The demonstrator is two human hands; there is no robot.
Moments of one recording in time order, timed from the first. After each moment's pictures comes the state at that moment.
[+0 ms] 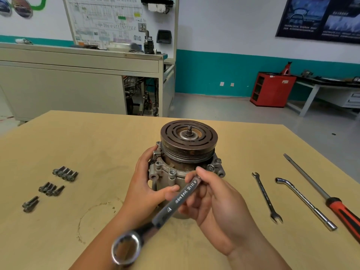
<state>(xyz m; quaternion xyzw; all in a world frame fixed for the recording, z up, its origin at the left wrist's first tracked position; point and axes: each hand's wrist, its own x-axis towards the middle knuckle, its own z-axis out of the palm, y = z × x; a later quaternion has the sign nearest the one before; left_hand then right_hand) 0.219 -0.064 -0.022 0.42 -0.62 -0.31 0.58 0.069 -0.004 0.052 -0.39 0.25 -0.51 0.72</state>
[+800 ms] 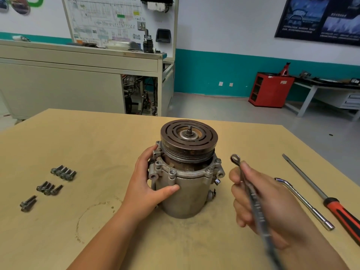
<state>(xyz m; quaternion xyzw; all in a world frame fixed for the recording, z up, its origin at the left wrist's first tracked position) 0.226 -0.069 -0.030 0.43 -0.64 -0.28 0.57 0.004 -0.006 0.066 -0.41 0.36 -0.47 0.69</state>
